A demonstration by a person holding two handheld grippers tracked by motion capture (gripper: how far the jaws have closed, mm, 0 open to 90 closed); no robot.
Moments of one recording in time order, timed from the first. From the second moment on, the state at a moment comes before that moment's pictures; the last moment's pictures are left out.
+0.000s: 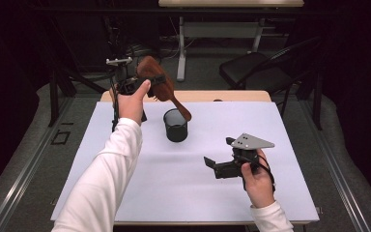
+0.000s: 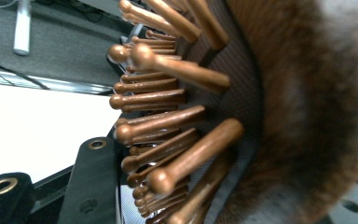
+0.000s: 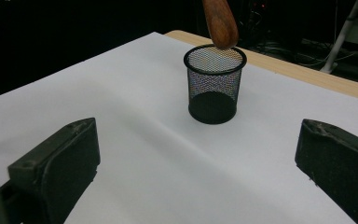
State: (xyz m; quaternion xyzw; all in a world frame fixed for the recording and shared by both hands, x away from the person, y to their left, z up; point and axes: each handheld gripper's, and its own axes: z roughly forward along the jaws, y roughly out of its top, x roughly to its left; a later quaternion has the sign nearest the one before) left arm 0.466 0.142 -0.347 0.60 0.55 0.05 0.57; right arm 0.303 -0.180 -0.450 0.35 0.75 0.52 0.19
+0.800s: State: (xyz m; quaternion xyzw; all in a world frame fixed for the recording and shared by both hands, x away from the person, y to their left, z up) left arm 0.474 0.162 -0.340 0.59 0.59 0.08 0.55; right arm 0.303 -0.177 -0.452 0.35 0.76 0.51 0.19
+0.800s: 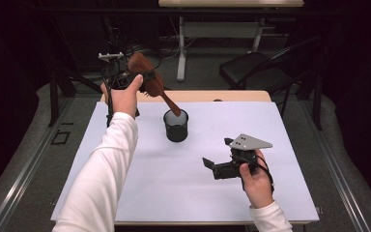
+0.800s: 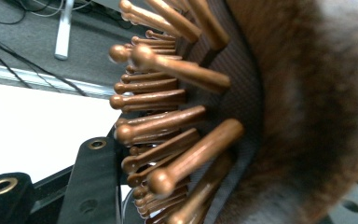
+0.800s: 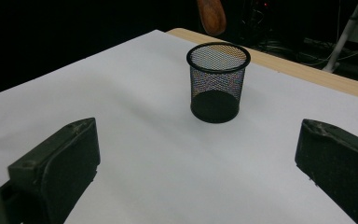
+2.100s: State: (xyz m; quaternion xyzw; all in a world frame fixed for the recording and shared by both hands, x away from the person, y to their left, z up) left arm 0.484 0.148 -0.372 0.60 0.61 0.10 0.51; right arm 0.303 -0.177 -0.452 0.35 0.76 0.51 0.19
